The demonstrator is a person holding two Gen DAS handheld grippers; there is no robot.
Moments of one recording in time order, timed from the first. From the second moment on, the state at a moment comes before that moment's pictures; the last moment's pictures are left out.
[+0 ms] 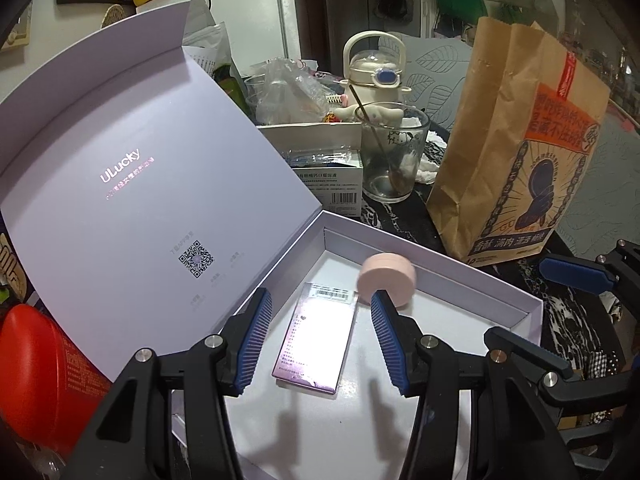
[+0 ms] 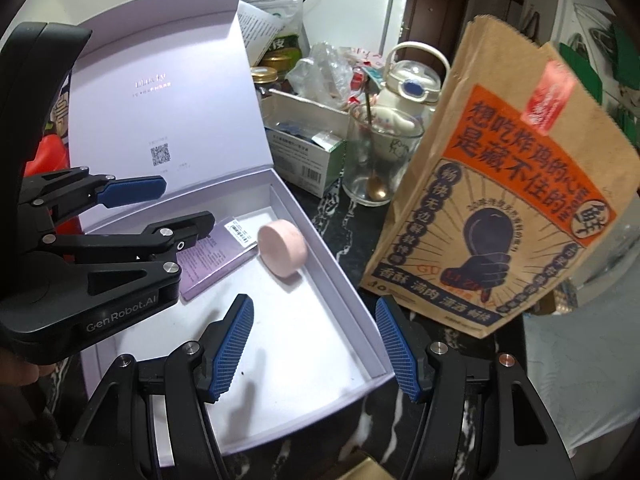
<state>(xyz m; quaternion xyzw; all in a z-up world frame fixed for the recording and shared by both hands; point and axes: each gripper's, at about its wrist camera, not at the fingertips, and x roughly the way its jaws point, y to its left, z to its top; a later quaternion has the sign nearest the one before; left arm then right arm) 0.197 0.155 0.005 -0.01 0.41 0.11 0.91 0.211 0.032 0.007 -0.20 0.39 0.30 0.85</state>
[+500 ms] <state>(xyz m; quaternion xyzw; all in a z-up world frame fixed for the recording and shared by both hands) 0.171 0.139 0.039 -0.01 0.37 0.10 0.92 0.179 -0.005 0.046 -0.18 0.34 0.28 0.88</state>
